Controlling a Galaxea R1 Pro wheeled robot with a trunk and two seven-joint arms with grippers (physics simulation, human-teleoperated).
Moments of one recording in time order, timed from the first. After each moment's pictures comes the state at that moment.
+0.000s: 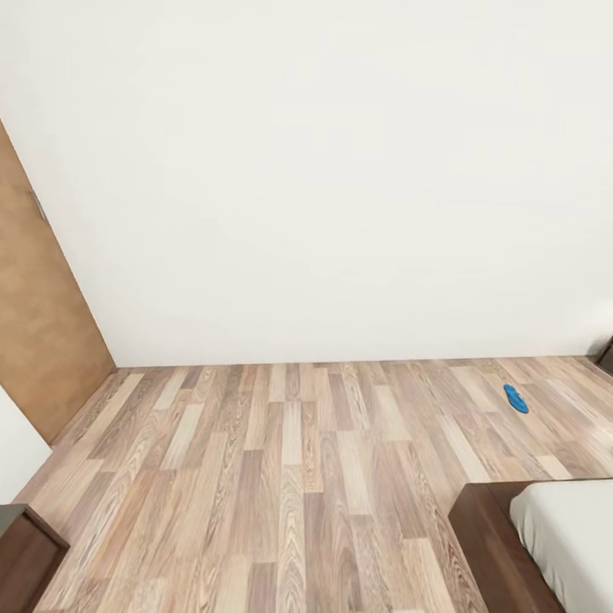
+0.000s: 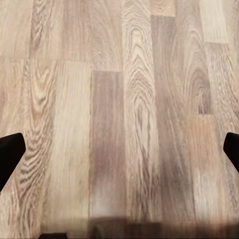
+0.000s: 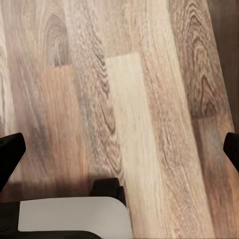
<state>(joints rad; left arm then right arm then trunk) -0.03 -0.07 -0.09 -0.53 0.12 -0.28 0.00 -0.01 -0.20 0.00 -0.40 -0.27 -0.22 0.24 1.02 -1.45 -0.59</state>
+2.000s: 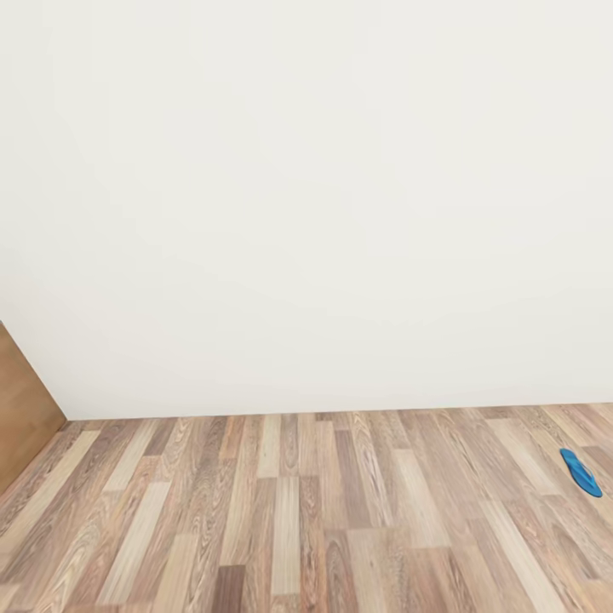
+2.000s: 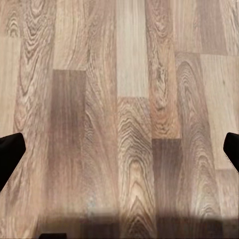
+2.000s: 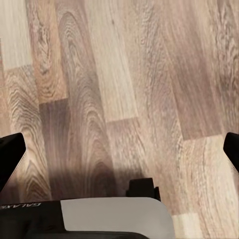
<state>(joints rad) -0.03 -0.07 -0.09 -0.53 0.12 -0.28 0.00 -0.01 -0.13 0.00 -0.41 -0.28 -0.22 0.24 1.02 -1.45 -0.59</state>
